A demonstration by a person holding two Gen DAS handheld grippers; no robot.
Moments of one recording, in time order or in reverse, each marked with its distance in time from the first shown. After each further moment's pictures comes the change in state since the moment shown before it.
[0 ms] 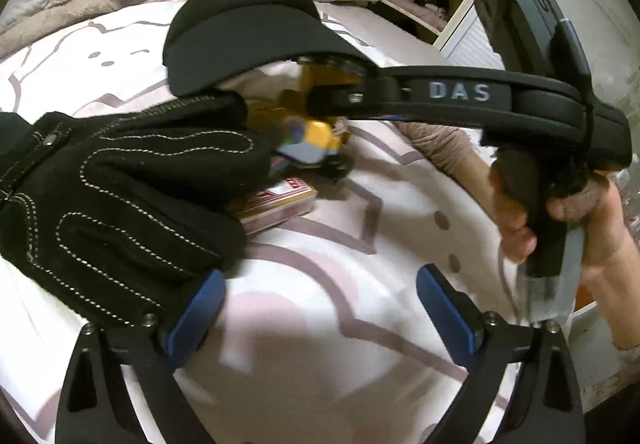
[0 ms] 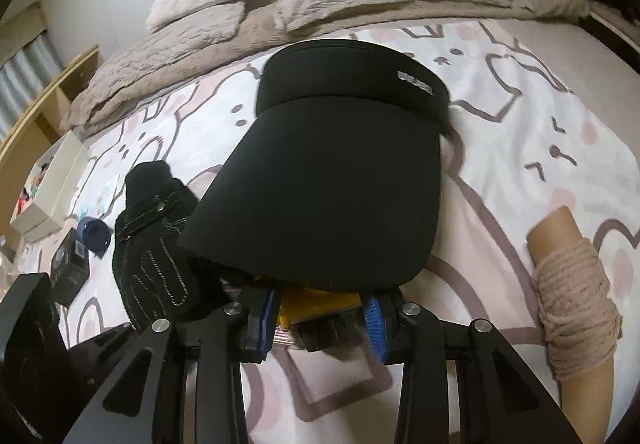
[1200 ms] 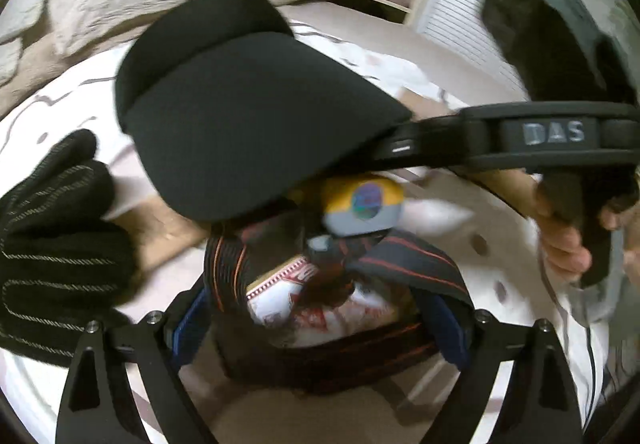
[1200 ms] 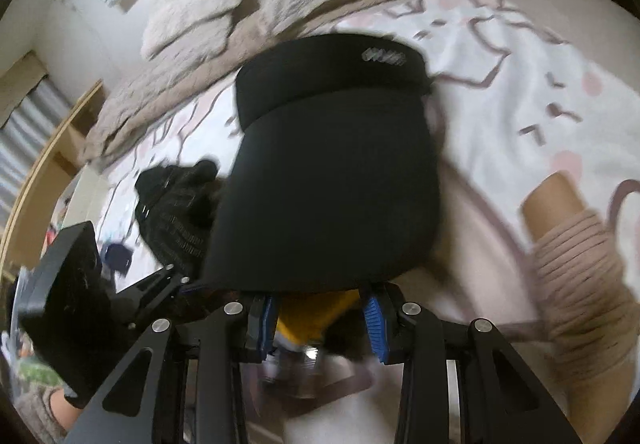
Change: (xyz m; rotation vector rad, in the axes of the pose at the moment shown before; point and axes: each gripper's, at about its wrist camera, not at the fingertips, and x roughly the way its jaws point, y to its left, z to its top) left arm 0.050 -0.002 0.040 0.242 0.003 -0.007; right arm 0.010 -0.022 -0.002 0.079 0.030 0.128
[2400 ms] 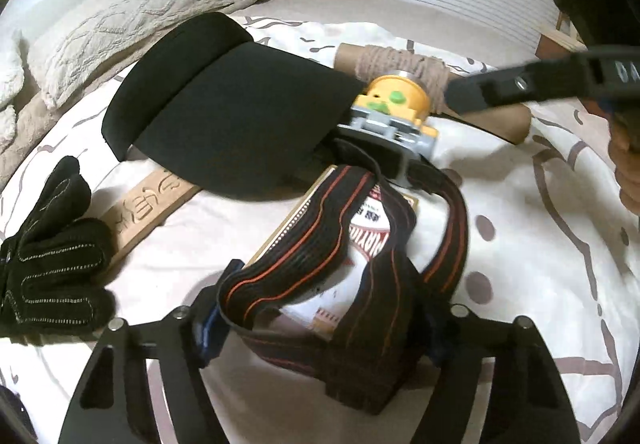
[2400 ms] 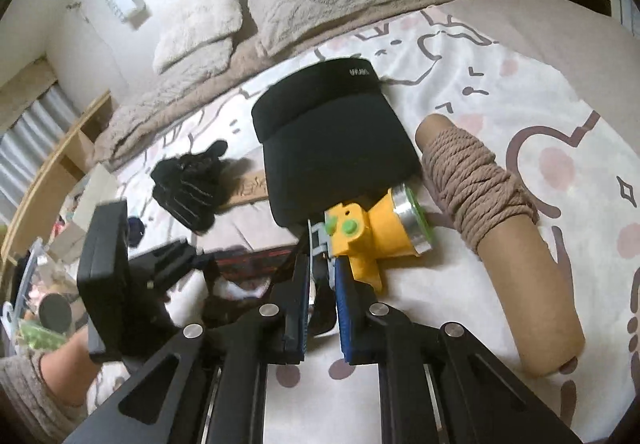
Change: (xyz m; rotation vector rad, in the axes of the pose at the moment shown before) left arm 0.001 -0.047 -0.029 0.193 0.035 0.135; right arm -0.086 -0.022 -0.065 0.068 -0.130 -0.011
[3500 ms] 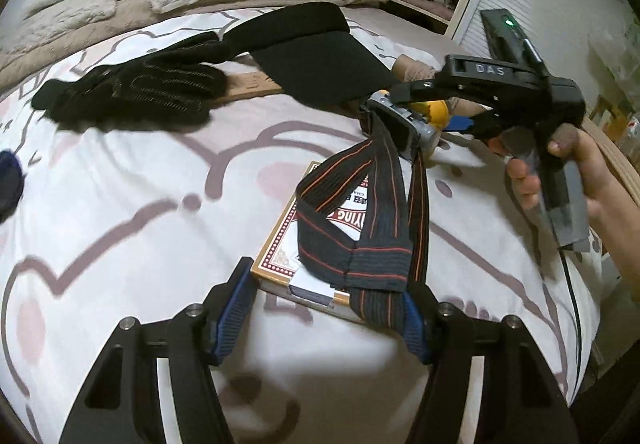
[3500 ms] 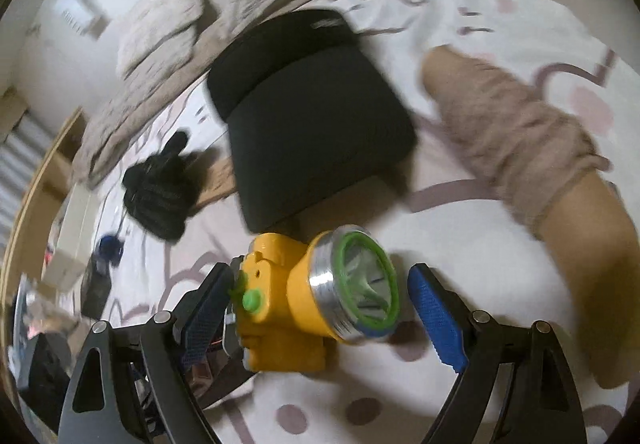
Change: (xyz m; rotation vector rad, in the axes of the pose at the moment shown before) left arm -0.093 -0.002 -0.106 -0.383 -0.043 0.030; right arm 0.061 0.002 -0.007 0.071 0.124 -0.010
